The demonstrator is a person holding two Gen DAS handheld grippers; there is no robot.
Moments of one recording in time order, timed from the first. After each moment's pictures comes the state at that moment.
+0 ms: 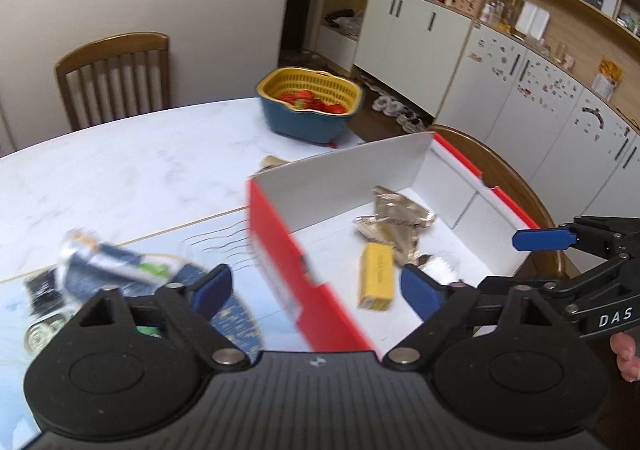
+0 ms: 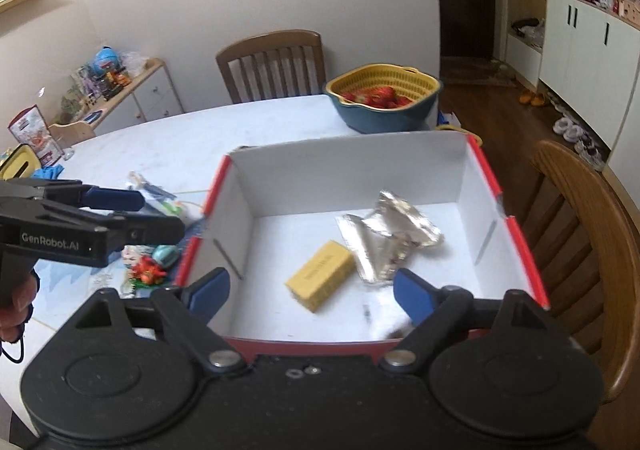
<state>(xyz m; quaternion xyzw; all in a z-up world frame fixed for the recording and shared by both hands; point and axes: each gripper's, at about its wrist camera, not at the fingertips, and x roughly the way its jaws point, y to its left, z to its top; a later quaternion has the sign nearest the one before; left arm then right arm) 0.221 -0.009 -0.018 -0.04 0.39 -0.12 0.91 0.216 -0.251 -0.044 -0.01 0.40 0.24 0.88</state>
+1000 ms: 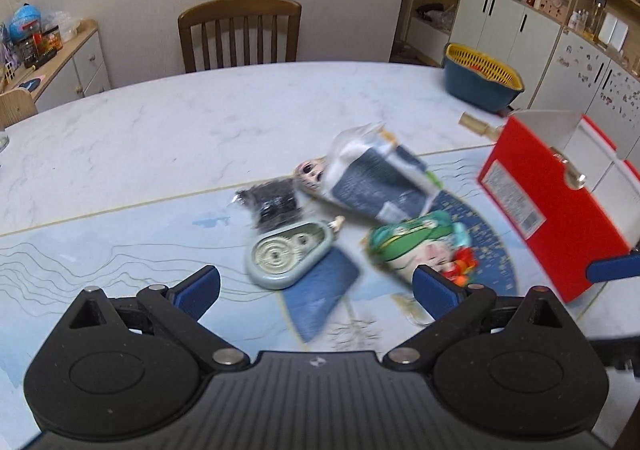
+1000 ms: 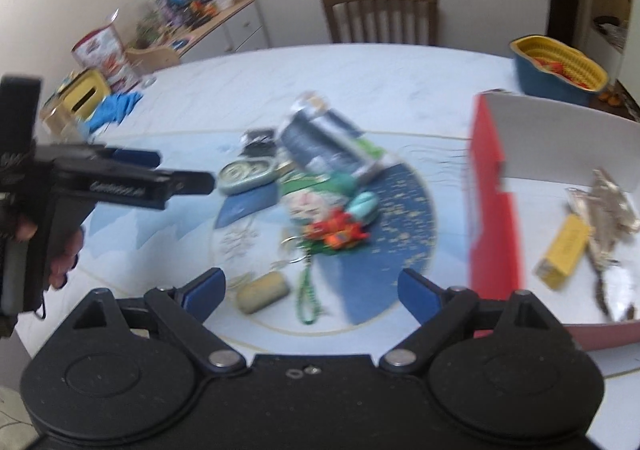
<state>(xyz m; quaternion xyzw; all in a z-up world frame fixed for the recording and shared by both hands) 0.169 0.210 -0.078 -0.04 0.42 -0.02 0.91 0.154 -0.044 -0.075 -0.05 0.45 0.32 0.83</state>
